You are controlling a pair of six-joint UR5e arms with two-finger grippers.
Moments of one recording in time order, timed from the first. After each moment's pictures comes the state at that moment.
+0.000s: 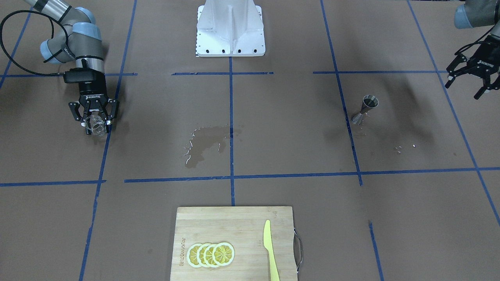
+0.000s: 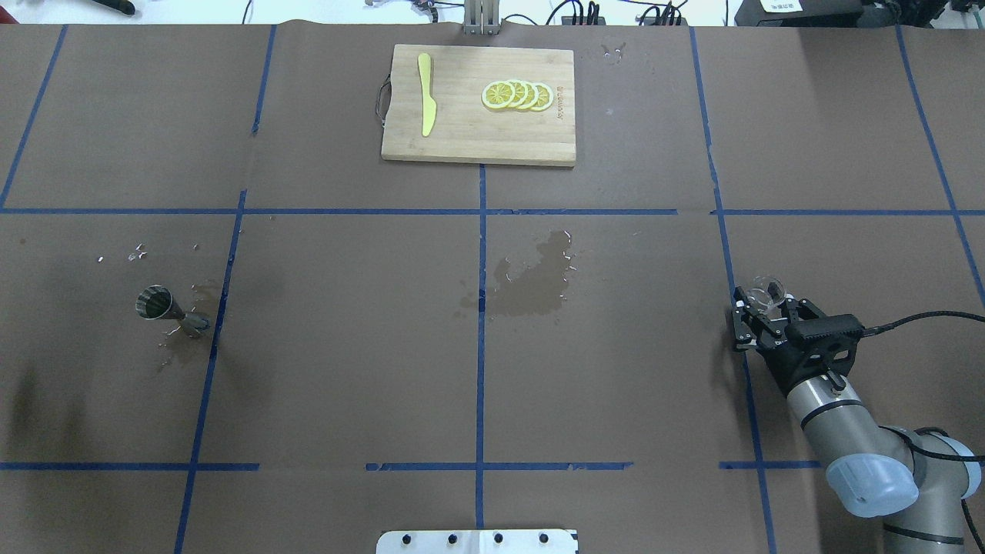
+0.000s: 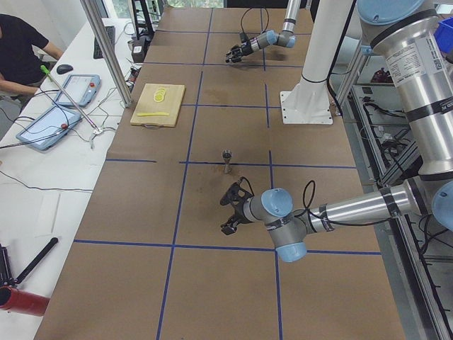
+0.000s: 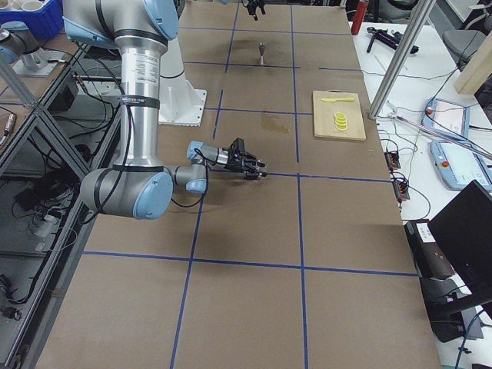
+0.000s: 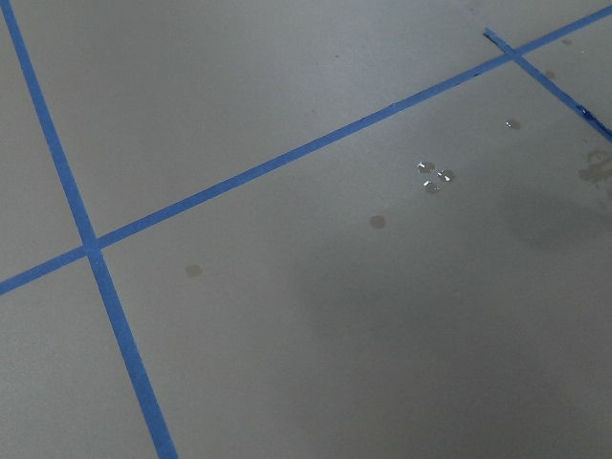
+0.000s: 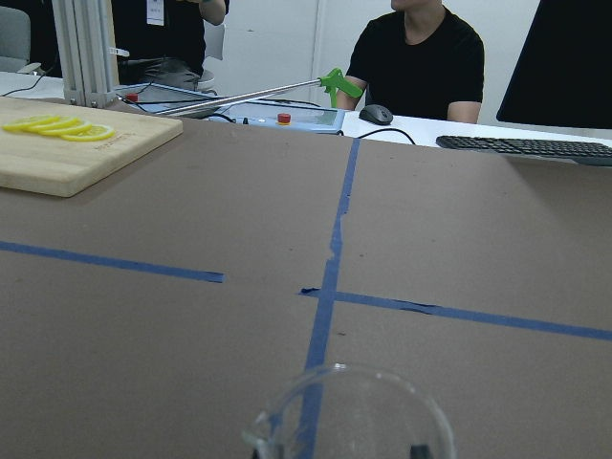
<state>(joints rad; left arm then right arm) -1.09 -1.17 -1.54 -3.05 -2.06 -0.47 0.20 -1.66 1.57 -0.40 0.61 1.12</state>
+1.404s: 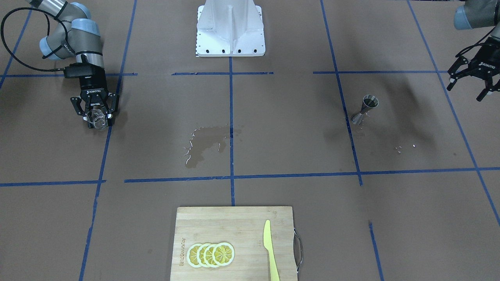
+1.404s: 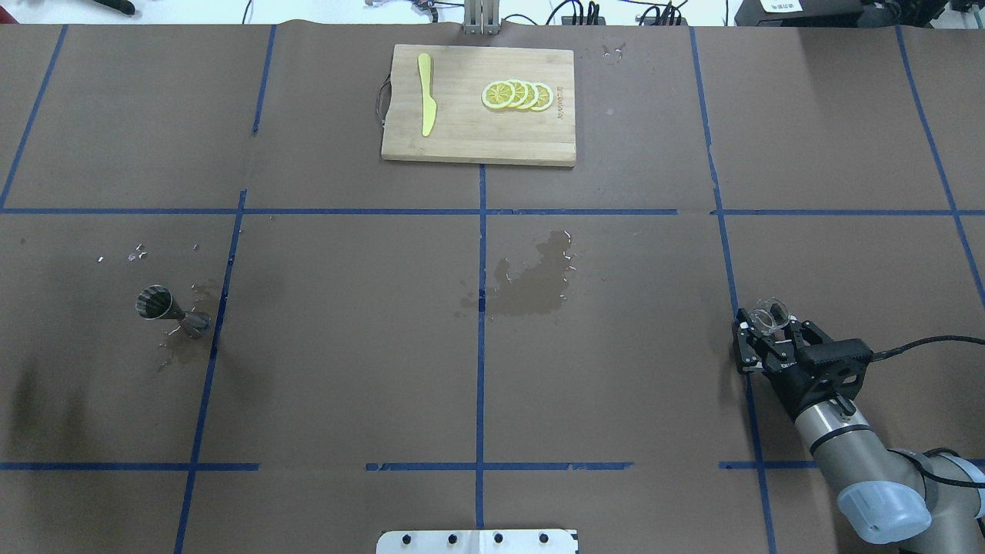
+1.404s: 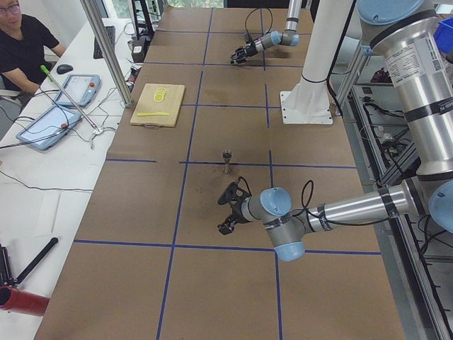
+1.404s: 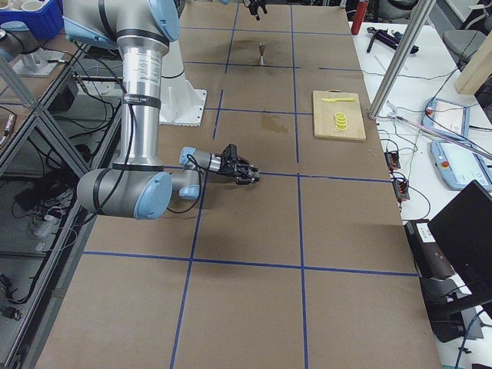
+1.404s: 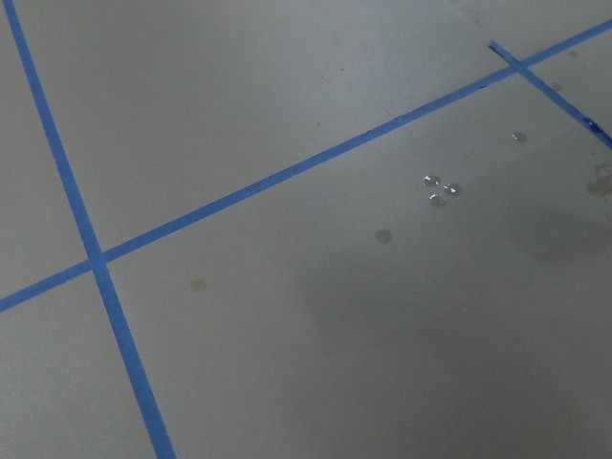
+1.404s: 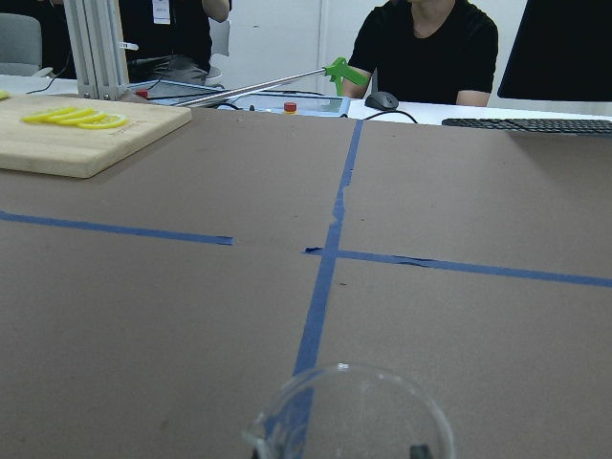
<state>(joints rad) -1.09 -1.18 -1.54 -3.05 -2.03 -0.47 0.13 -1.70 1.57 -0.36 0.57 1.17</state>
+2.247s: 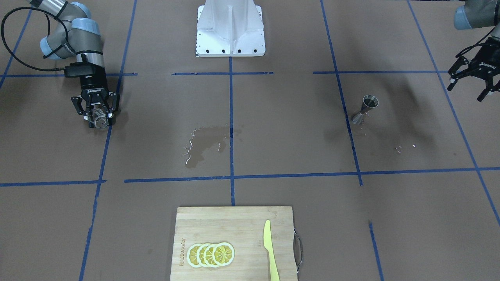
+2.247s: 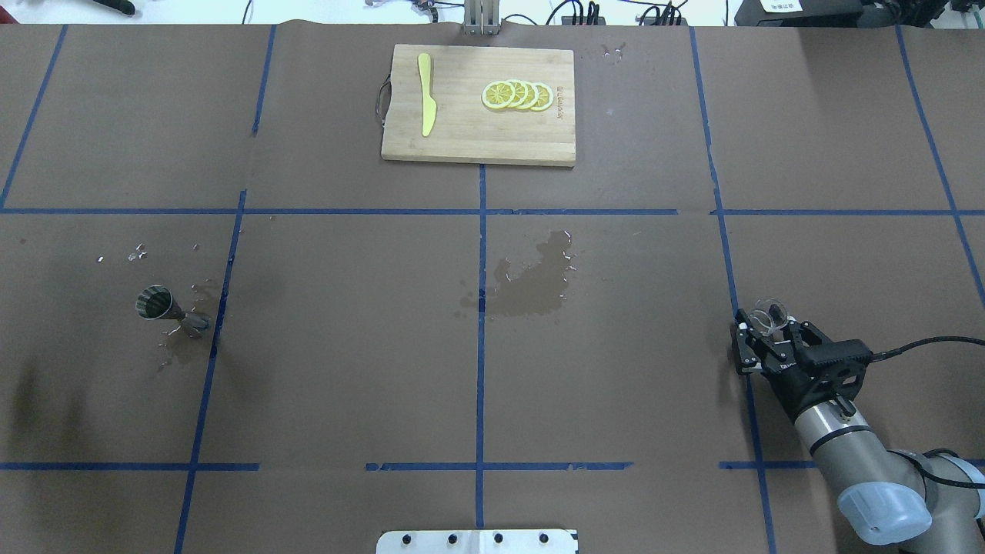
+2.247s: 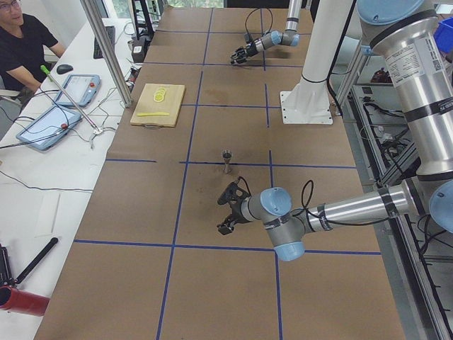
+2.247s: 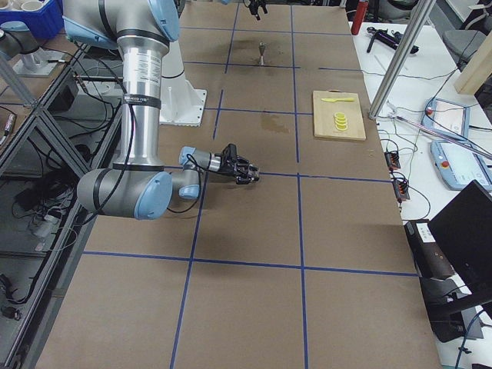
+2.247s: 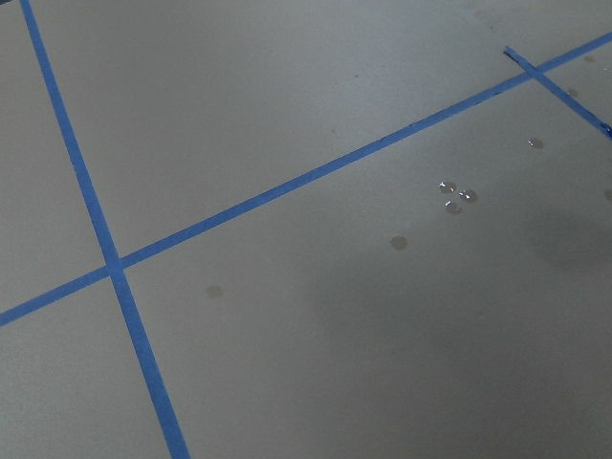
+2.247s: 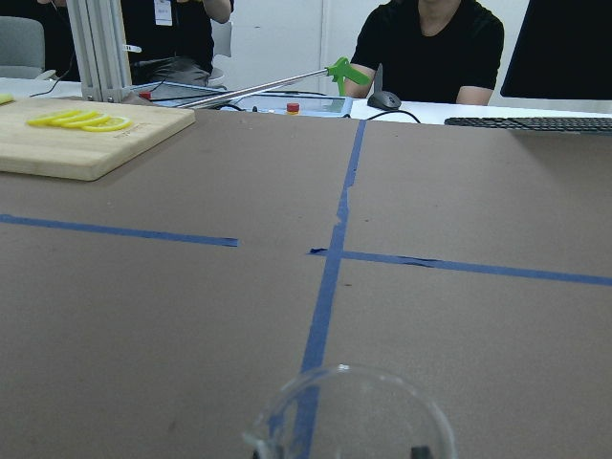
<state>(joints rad) -1.09 -1.18 -1.54 -3.05 -2.03 -0.47 0.12 -1.70 1.57 -0.36 0.57 1.17</state>
